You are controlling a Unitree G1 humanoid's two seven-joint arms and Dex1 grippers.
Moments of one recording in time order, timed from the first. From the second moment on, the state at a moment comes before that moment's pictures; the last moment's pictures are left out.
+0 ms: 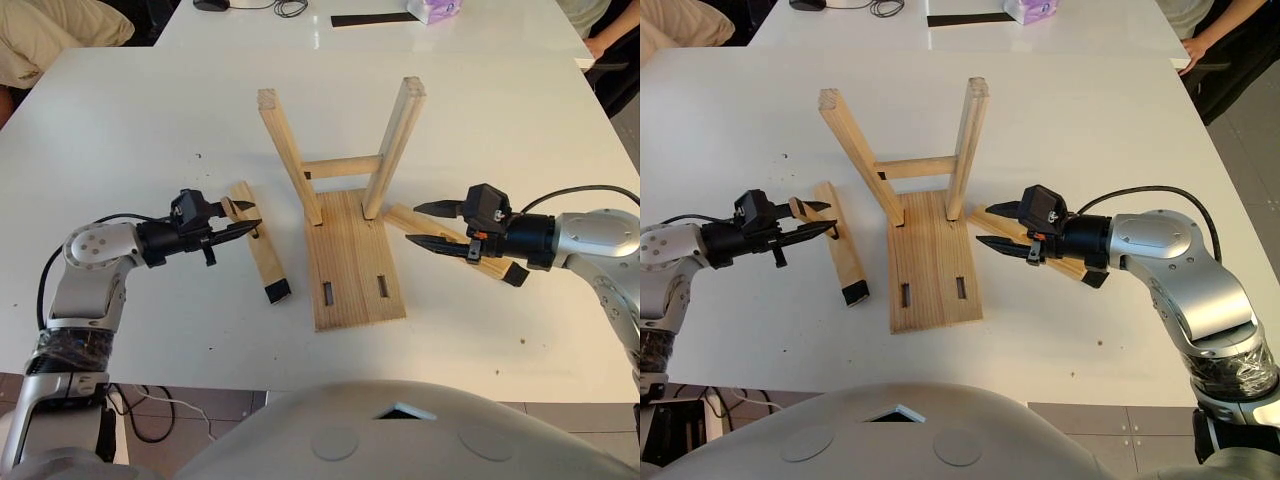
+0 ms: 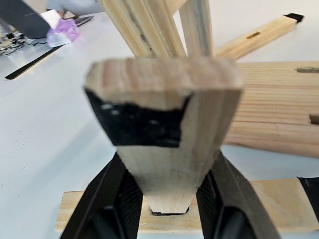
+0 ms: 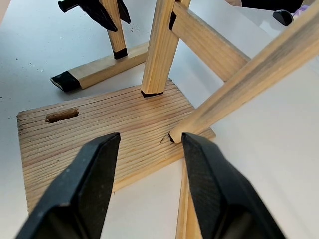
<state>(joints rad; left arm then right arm) 0.01 0.76 0.04 0.06 -0.39 -0.05 -1.11 -0.05 -0.84 0.05 -0.59 0.45 0.61 0.91</state>
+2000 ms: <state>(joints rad) 0.21 0.91 0.42 -0.39 -0.96 0.40 -1.09 -0.06 -0.88 0.07 -0.51 0.37 0.52 0.97</state>
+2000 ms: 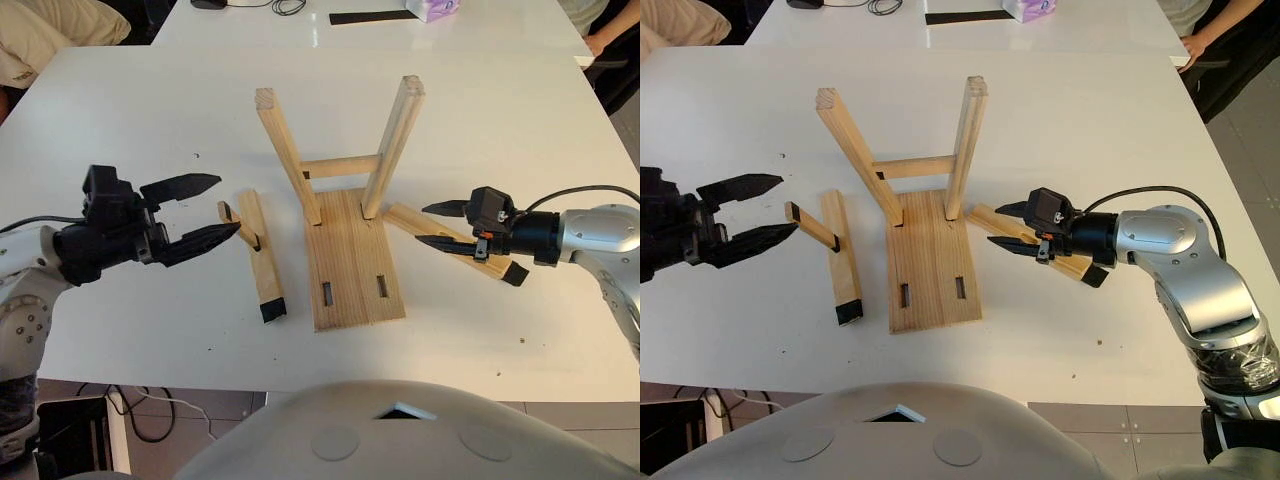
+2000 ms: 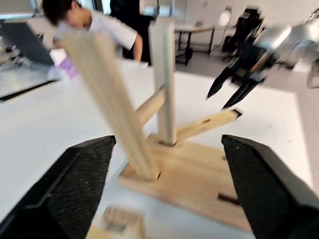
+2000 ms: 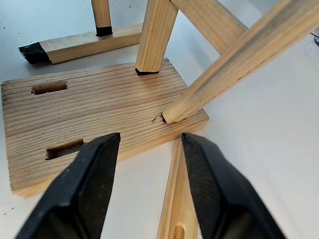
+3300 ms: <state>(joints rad) -0.07 0.57 0.16 -0.21 -0.69 0.33 -0.87 -0.10 -0.87 0.15 -0.47 0.31 0.47 1.00</state>
